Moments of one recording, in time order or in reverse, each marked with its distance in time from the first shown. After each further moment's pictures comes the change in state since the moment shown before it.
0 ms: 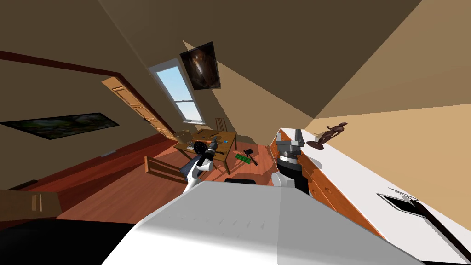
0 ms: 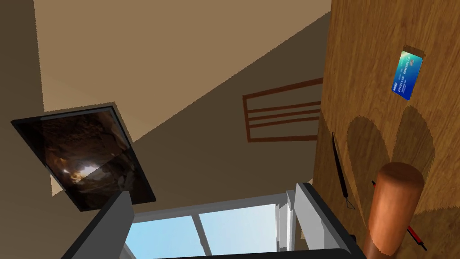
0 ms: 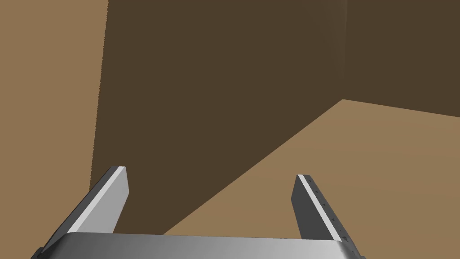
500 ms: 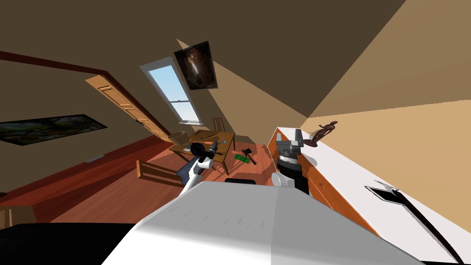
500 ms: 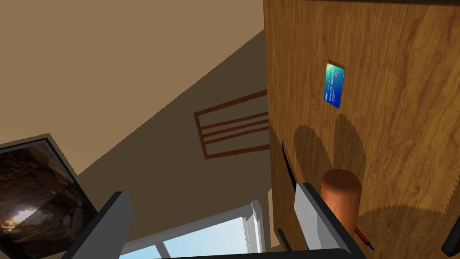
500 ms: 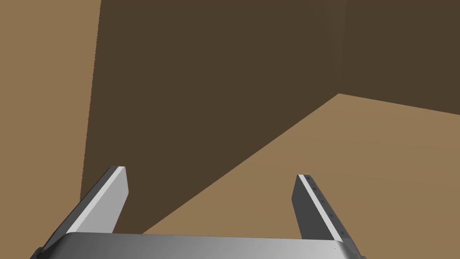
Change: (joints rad) left arm -0.076 0.047 0.006 0.151 0.037 0.122 -0.024; right arm 0.000 0.000 0.000 0.000 0.000 0.000 0.000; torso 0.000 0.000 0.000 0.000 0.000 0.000
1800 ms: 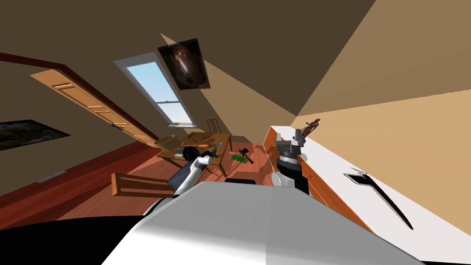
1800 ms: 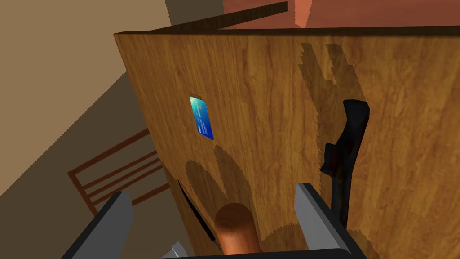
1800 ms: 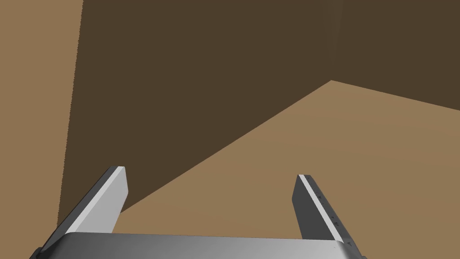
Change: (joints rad) left arm -0.157 0.083 0.010 0.327 0.088 0.312 -0.062; right arm 0.000 0.000 0.000 0.000 0.000 0.000 0.000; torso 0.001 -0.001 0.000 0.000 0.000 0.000
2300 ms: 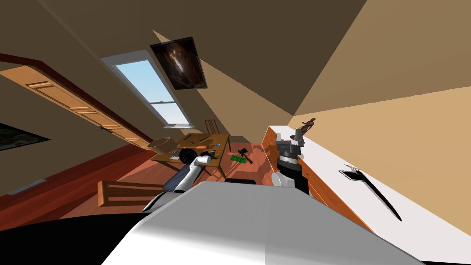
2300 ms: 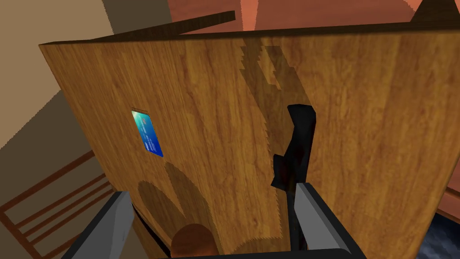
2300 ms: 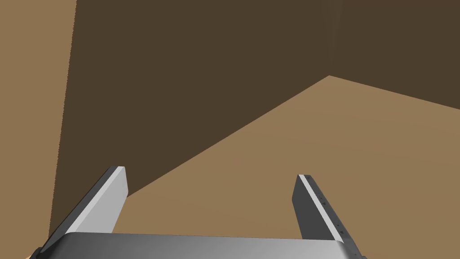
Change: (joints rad) left arm -0.060 0.039 0.000 0.149 0.057 0.112 -0.028; right arm 0.000 0.000 0.000 0.000 0.000 0.000 0.000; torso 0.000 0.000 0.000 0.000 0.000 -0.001
